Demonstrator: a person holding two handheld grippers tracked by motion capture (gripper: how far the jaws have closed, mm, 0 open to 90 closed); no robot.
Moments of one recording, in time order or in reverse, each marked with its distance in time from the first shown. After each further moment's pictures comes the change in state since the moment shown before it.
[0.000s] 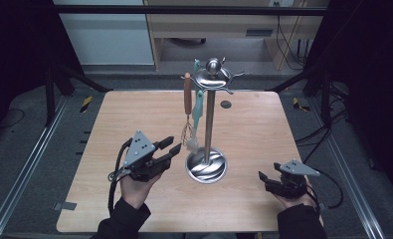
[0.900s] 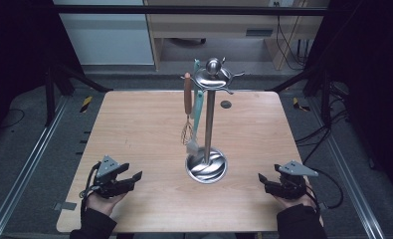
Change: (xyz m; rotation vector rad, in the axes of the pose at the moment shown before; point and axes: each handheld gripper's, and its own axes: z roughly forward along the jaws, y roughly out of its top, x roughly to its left) left arm 0.082 -0.127 -0.030 0.305 0.169 -0.137; right arm -0.003 -0.006 0.005 0.030 -0.007 -0.019
